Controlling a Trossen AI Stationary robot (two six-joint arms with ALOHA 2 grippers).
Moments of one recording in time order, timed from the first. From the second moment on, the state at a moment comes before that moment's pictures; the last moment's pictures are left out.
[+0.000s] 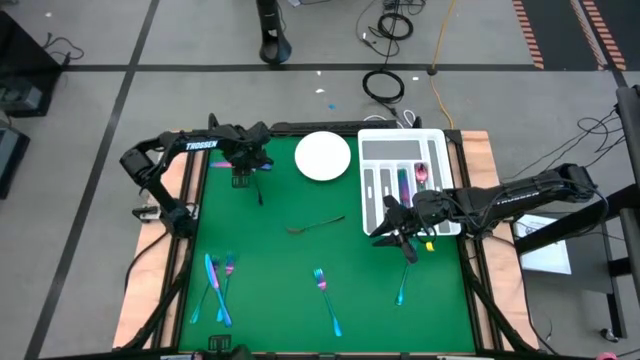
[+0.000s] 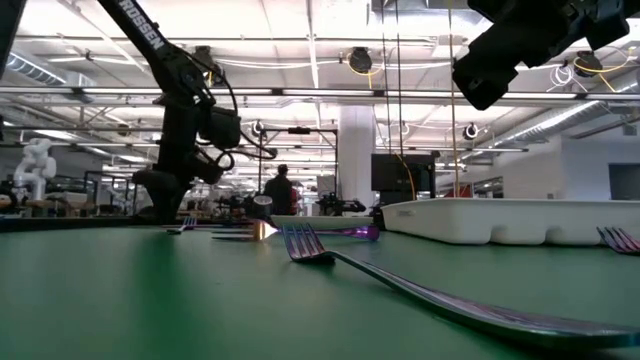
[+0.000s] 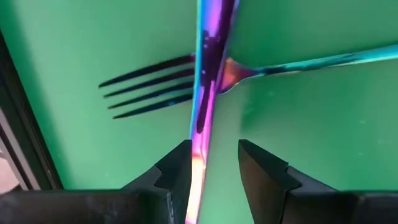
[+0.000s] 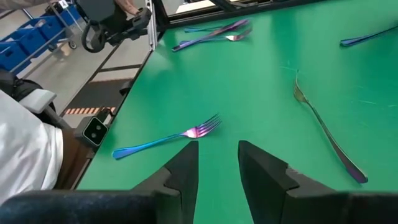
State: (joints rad) left arm 0.77 1.67 0.94 -0.79 -0.23 0.71; right arm 0.14 1.00 0.56 0.00 -0.18 0.25
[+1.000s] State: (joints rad) left arm 0.84 1.77 0.96 -0.76 -0.16 0.82; right arm 0.14 1.00 0.56 -0.02 -0.18 0.22
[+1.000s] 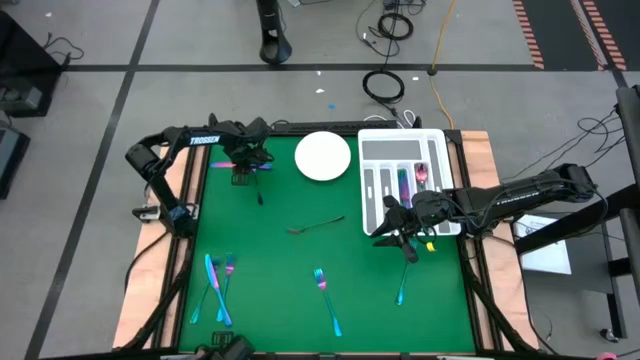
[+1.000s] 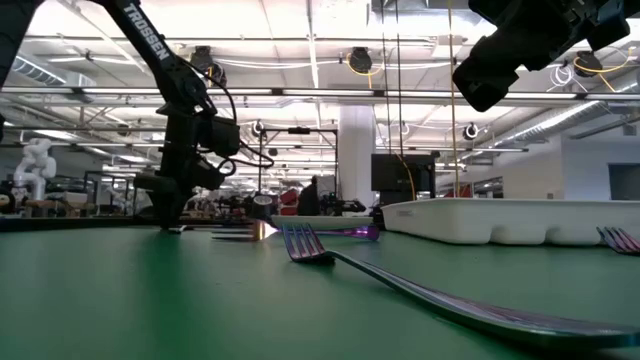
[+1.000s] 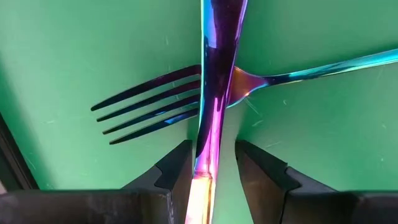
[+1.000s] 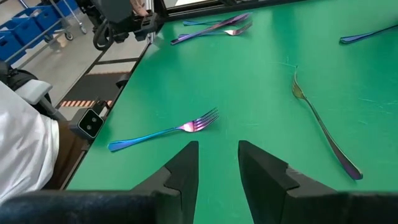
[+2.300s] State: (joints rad) left arm 0.70 1.63 1.06 -0.87 -0.17 0.75; right arm 0.14 1.00 0.57 -0.02 -0.18 0.20
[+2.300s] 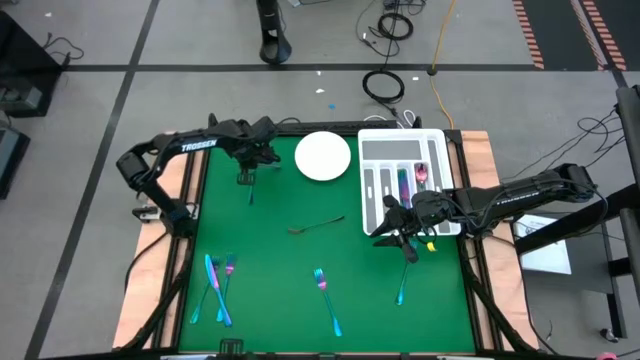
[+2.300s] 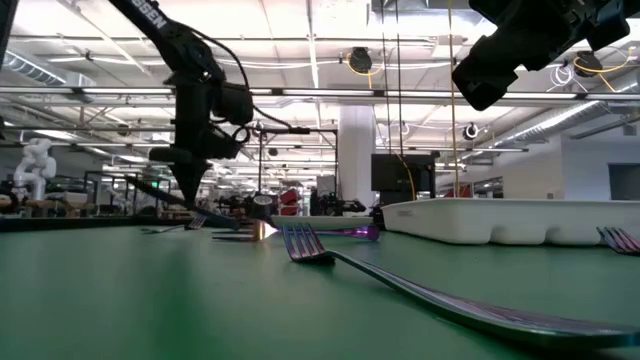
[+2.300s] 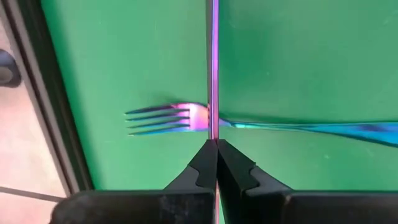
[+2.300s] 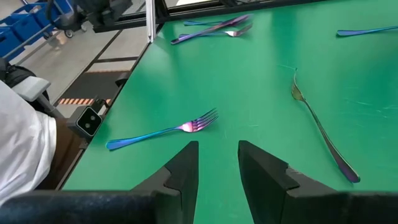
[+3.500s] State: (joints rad) left arm 0.77 1.62 1.00 -0.81 -0.20 0.51; right arm 0.01 1.34 0.57 0.23 -0.03 0.12
